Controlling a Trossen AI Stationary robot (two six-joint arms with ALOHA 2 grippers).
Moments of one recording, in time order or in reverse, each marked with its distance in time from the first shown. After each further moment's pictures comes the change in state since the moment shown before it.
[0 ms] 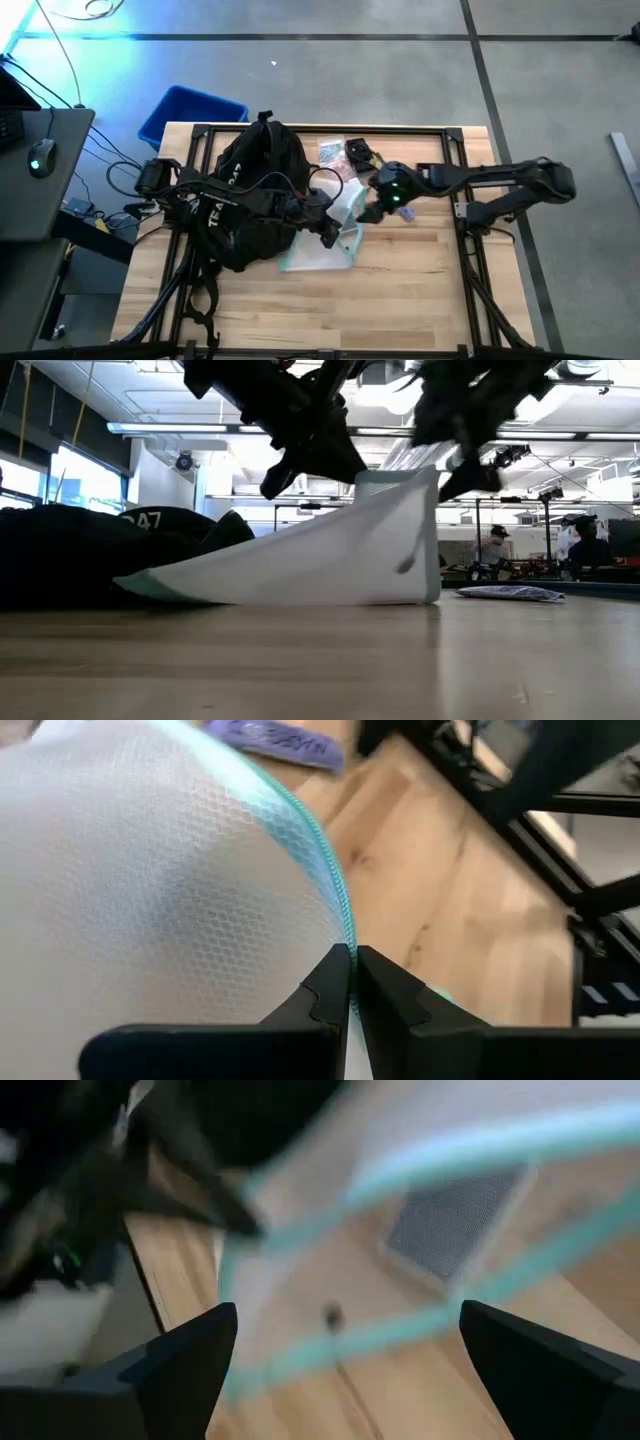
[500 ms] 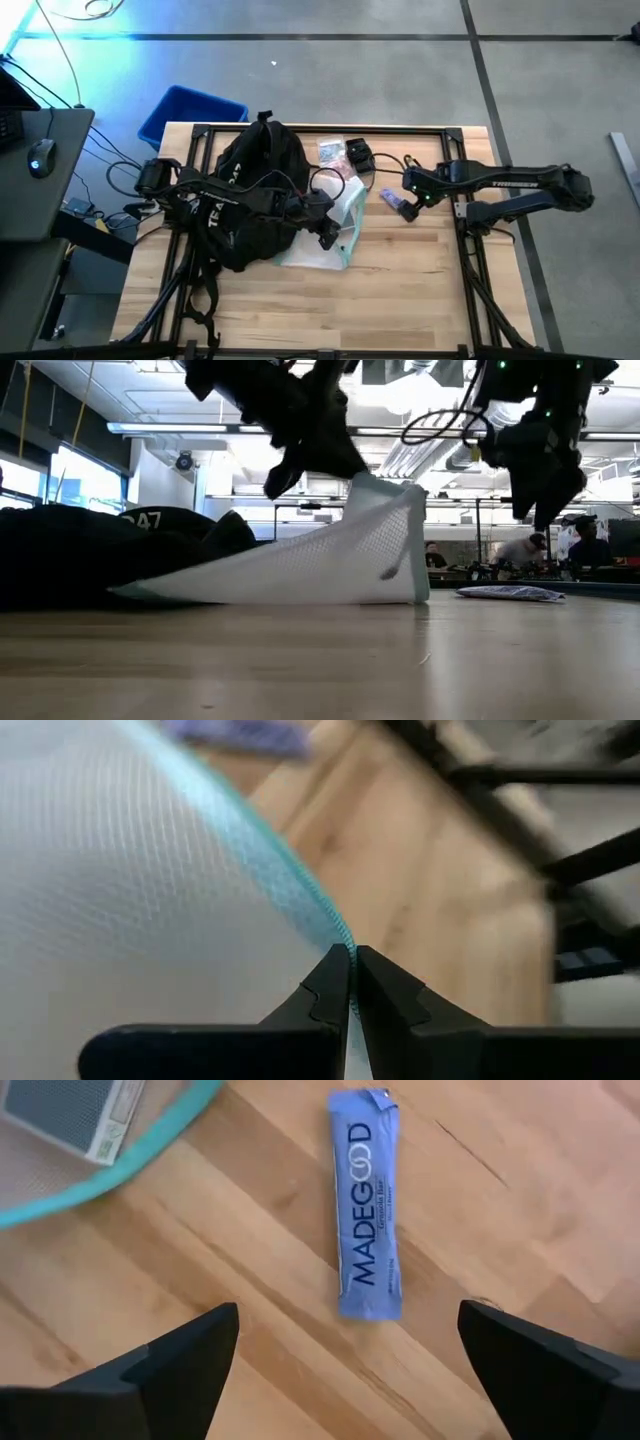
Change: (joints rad) left arm 0.005 -0.019 0.000 0.068 0.106 0.067; right arm -0.067 -0.135 -0.084 -0.490 0.302 -0.120
